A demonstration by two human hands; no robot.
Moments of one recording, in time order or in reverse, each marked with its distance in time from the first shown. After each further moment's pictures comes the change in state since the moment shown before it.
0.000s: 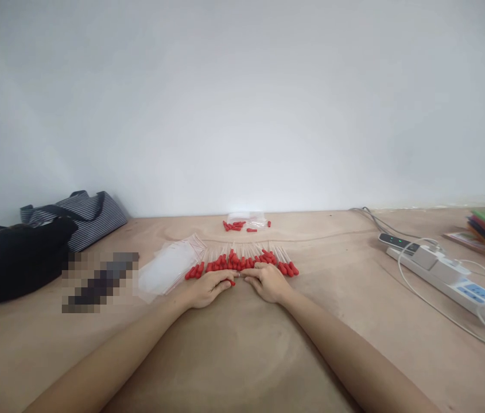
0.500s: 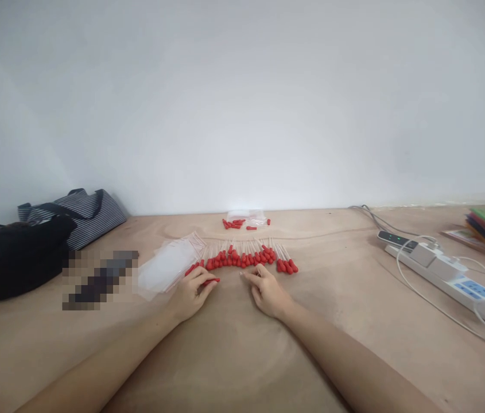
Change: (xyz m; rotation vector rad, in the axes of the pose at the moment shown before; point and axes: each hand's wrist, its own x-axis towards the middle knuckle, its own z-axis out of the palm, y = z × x) left_hand -0.034 -0.005 0.009 0.257 0.449 -0.057; right_hand -0.022 -0.015 0.009 0.118 0.138 -0.031
